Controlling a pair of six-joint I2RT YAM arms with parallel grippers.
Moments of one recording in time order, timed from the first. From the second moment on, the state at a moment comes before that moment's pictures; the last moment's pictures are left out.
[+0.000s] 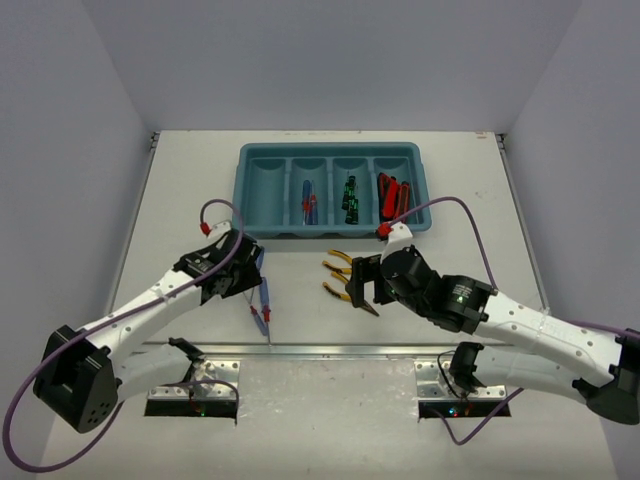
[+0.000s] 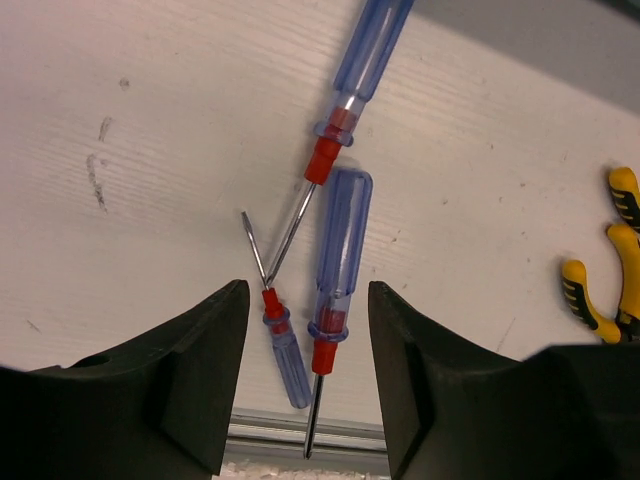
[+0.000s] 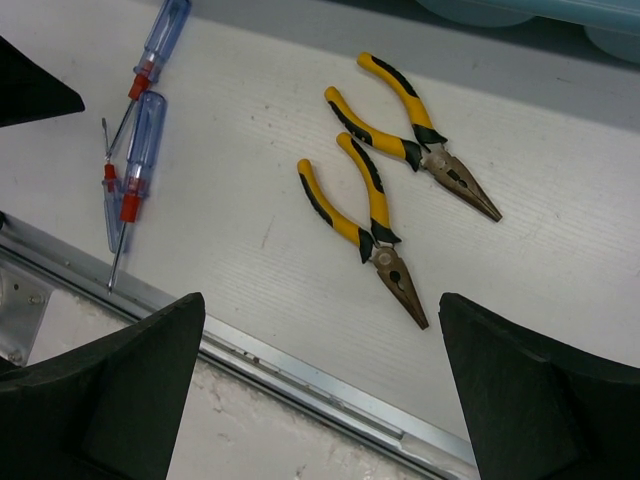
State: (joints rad) left arm -0.51 1.06 0.65 -0.67 -0.30 -0.88; right arm 1.03 0.92 0.73 -0.50 0.39 0.60
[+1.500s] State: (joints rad) left arm -0.78 1.30 0.67 -0.44 -0.20 -0.91; right arm 1.01 0.96 0.73 -0.49 0.38 0.60
